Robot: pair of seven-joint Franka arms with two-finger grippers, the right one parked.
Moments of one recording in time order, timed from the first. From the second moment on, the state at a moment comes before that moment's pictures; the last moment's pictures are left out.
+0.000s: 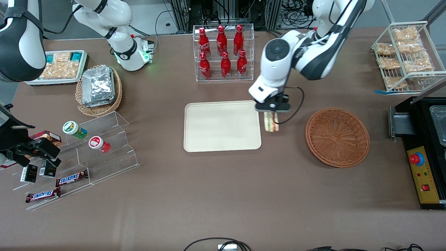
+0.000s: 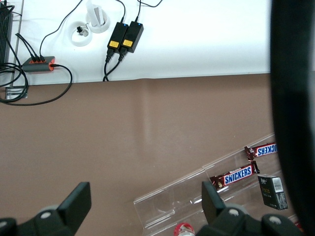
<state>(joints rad) 0.08 0.15 -0.83 -2.13 0.21 2.17 -0.72</state>
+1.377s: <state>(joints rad) -0.07 0.60 -0.82 -2.03 0.45 2.25 -0.91</state>
